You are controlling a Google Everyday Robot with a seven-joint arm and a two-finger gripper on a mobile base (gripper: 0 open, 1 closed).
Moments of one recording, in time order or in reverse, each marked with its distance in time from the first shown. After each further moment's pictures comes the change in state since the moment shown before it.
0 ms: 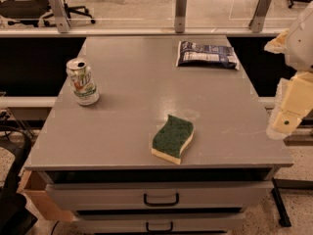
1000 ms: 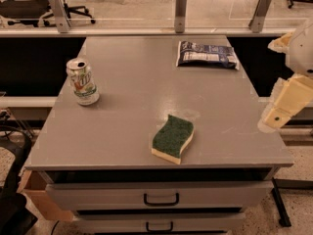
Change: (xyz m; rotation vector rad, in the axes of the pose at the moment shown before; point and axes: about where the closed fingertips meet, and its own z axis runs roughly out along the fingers) arm 0.004 -0.022 0.017 0.078 -0.101 0.065
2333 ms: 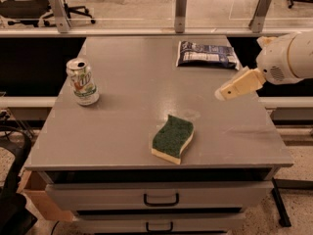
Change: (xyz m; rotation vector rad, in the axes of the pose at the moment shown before) arm -0.023 -0.091 0.076 0.253 -0.399 0.297
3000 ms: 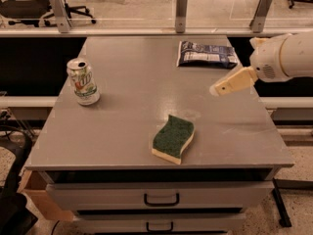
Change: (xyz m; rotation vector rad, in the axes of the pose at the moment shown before) arm -0.004 -0.008 0.027 -0.030 -0.057 0.027
